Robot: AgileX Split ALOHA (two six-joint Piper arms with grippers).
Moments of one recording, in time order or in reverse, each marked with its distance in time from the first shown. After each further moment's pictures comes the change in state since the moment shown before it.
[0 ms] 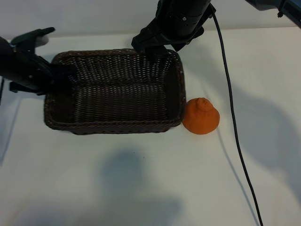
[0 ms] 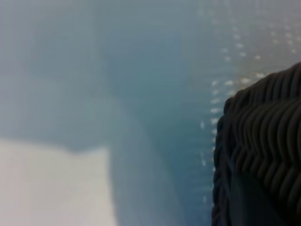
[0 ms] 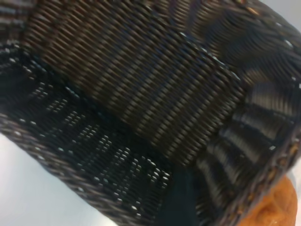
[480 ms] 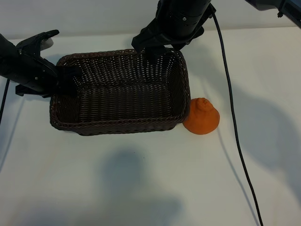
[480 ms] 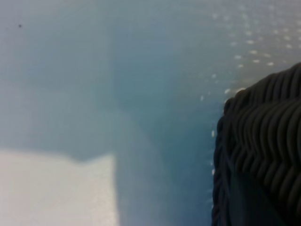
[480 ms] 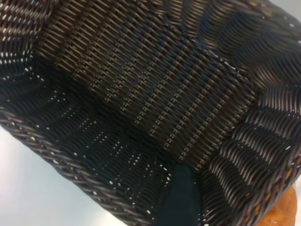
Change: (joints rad) left arm -0.007 0.022 0.000 -0.046 -0.003 -0.002; right arm 0.000 0.000 0.000 -0.002 0.000 -0.001
